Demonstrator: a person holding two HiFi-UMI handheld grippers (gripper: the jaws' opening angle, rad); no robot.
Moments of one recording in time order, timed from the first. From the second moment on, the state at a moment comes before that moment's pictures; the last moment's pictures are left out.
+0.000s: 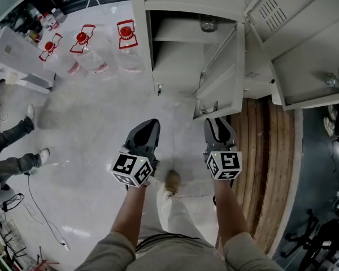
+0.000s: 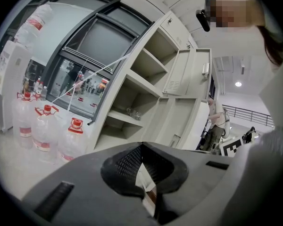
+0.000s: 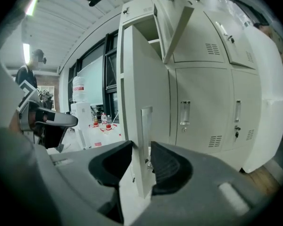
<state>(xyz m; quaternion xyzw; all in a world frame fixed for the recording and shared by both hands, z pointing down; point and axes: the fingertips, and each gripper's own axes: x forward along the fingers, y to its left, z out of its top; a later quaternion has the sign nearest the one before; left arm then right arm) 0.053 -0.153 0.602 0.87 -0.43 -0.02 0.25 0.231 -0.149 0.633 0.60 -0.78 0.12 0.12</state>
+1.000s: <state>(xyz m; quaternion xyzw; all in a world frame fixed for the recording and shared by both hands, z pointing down) 0.072 -0.127 0.599 0.87 -0.43 -0.02 0.24 0.347 -0.133 0.632 0.70 -0.68 0.16 0.09</state>
